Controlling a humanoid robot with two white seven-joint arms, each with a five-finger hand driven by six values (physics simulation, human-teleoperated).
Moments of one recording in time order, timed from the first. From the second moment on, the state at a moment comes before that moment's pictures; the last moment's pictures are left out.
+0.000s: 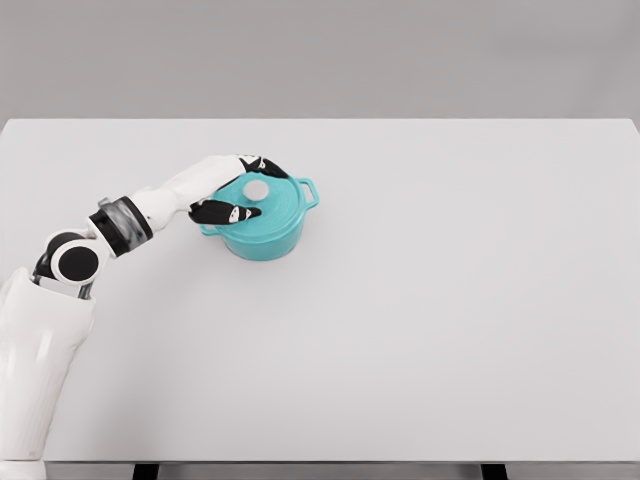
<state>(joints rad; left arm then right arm) -0.41 0.27 -0.17 -1.39 -0.41 -0.42 -0.61 0.03 0.00 -0.04 0.08 0.03 -0.07 -0.15</state>
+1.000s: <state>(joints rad) -0.40 0.26 -0.17 -1.39 -0.41 -0.41 -0.61 0.03 0.00 -0.04 0.08 0.03 -0.07 -0.15</state>
